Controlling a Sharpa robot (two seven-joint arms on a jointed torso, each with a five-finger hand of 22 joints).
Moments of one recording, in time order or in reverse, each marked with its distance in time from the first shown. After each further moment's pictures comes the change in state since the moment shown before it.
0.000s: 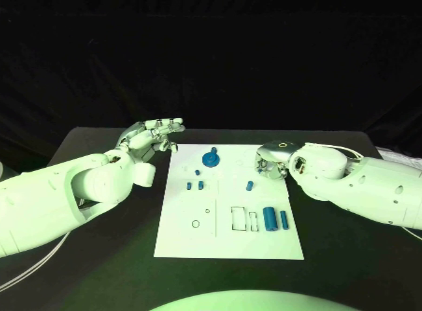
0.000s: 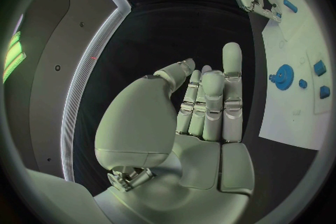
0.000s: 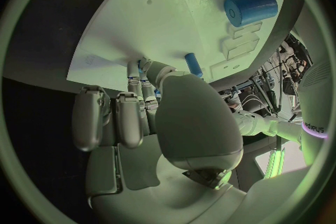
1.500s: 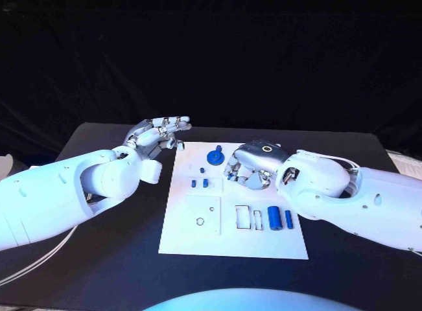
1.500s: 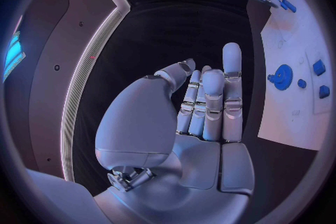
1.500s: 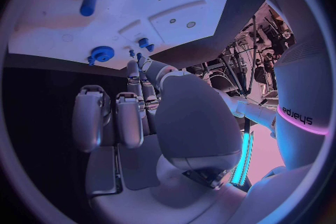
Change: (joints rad) left arm -0.002 0.003 0.000 -0.007 0.001 0.001 -0.004; left_hand 0.004 0.004 -0.003 -0.003 0.000 -0.009 0.009 0.000 -0.002 -0.007 0.007 0.000 -0.002 -0.007 0.007 -0.006 -0.012 0.000 -0.004 0.004 -0.004 -0.003; right arm -0.022 -0.026 0.042 0.327 0.007 -0.123 -0.007; right_hand 0.000 -0.001 0.004 -0.015 -0.003 0.015 0.002 -0.008 0.002 0.014 0.004 -0.003 -0.010 0.000 0.000 0.004 0.000 0.000 0.004 -0.004 0.008 0.011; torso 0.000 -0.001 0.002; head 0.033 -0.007
